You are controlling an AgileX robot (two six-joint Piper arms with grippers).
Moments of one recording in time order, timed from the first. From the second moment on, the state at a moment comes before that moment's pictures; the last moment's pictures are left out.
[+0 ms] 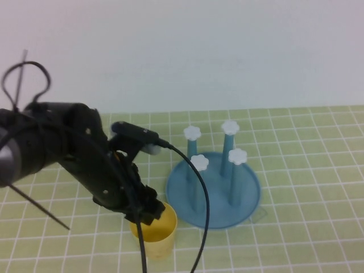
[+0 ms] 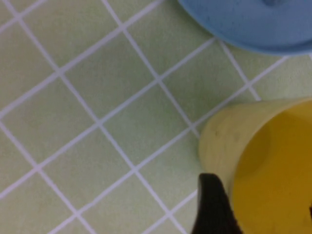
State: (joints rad) right arm 0.08 0.08 -0.27 0.28 0.63 -0.31; left arm -0.45 1.62 -1.13 -0.24 0.85 0.26
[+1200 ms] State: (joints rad) right arm 0.09 0.24 -0.40 0.60 0.78 -1.04; left arm -0.86 1.71 -1.59 -0.79 0.96 0.45
